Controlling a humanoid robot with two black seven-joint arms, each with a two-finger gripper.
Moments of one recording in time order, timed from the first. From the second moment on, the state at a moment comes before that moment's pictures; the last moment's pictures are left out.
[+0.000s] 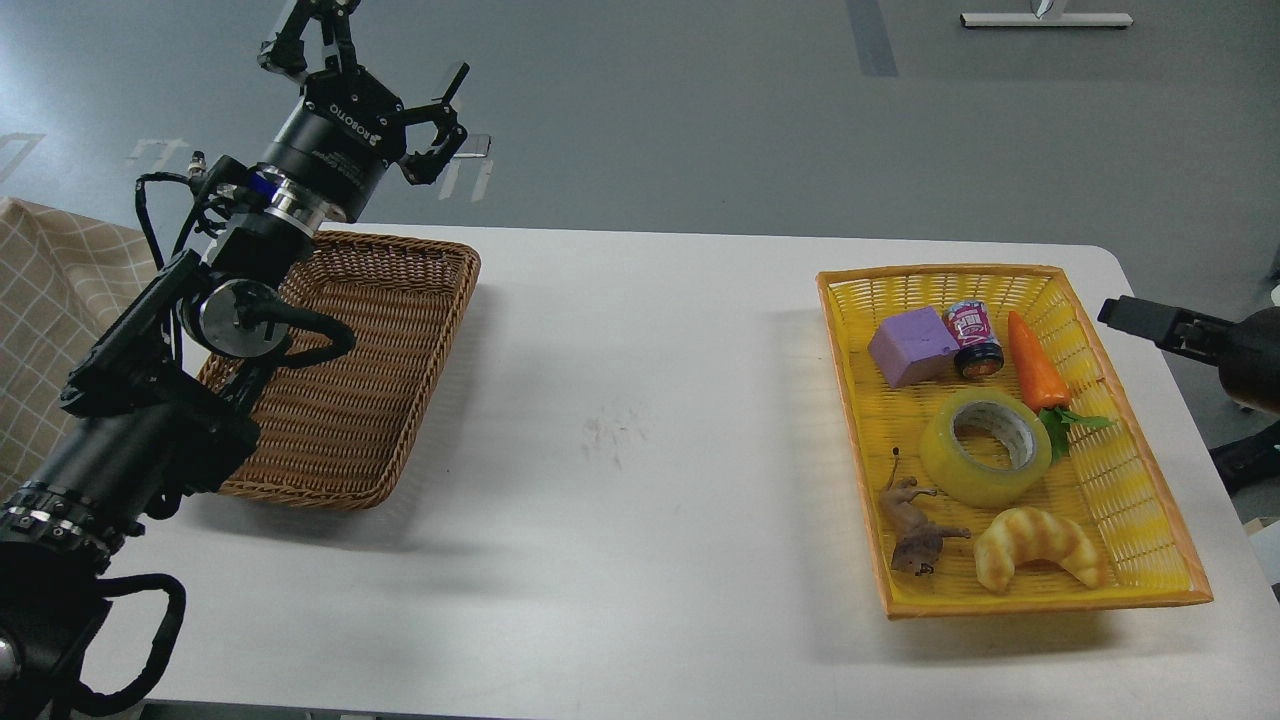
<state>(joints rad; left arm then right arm) -0.67 0.31 -1.15 -0.94 0.30 -0.49 -0.25 0.44 -0.91 0.98 1.41 -1.46 0.49 -0.24</state>
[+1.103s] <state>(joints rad) -0.67 0.32 -1.15 -0.94 0.30 -0.49 -0.25 0.44 -0.77 0.84 1.41 -1.76 0.49 -0.23</state>
